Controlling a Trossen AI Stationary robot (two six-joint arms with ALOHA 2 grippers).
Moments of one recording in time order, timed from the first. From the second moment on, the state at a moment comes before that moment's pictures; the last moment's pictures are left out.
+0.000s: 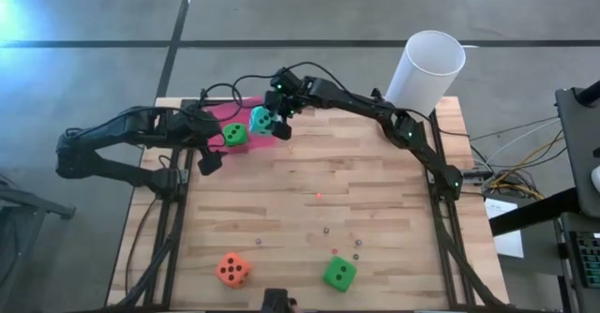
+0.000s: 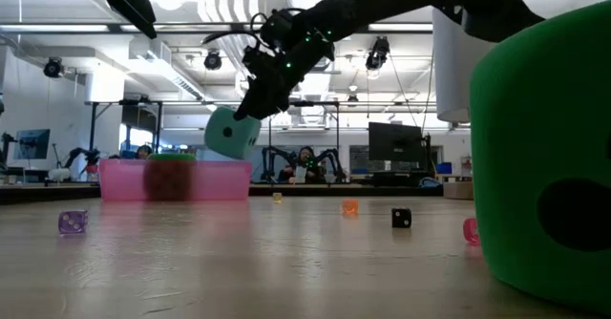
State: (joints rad) left arm 0.15 1.01 1.27 -1.28 -0.27 -0.18; right arm -0.41 2.41 2.35 -0.74 -0.26 -0.28
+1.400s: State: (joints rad) left arm 0.15 1.01 1.27 -1.28 -0.27 -0.18; right arm -0.41 2.45 2.36 -0.71 -0.33 -0.30
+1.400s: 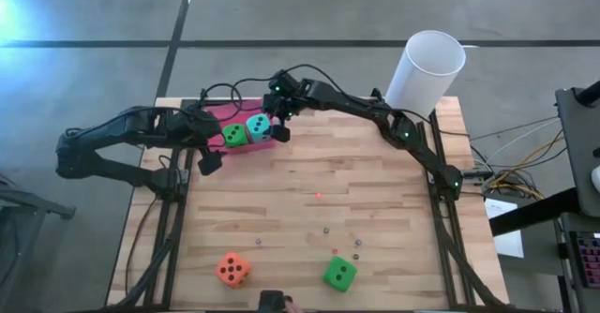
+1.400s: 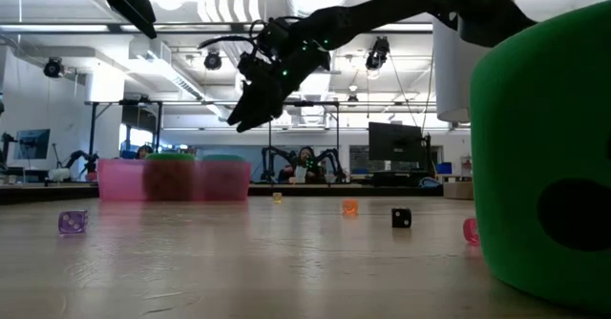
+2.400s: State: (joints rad) left arm 0.15 1.01 1.27 -1.28 -0.27 -0.18; right arm -0.33 2.08 2.35 -1.12 -0.31 -0.29
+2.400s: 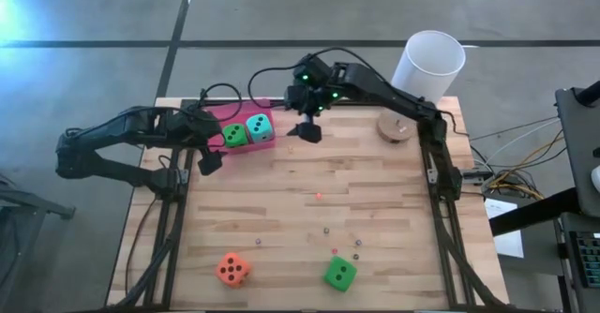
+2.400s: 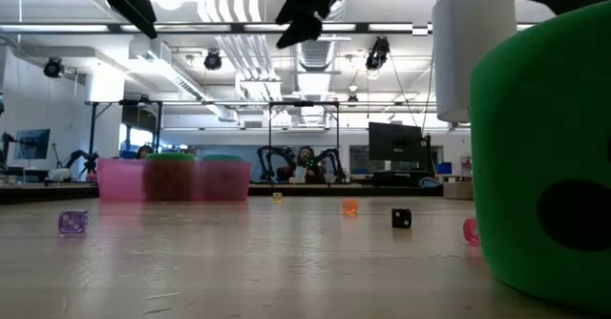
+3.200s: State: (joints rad) left arm 0.15 1.01 1.27 -1.27 -0.27 -0.18; right arm -0.20 1.86 2.35 -1.31 -0.31 -0.24
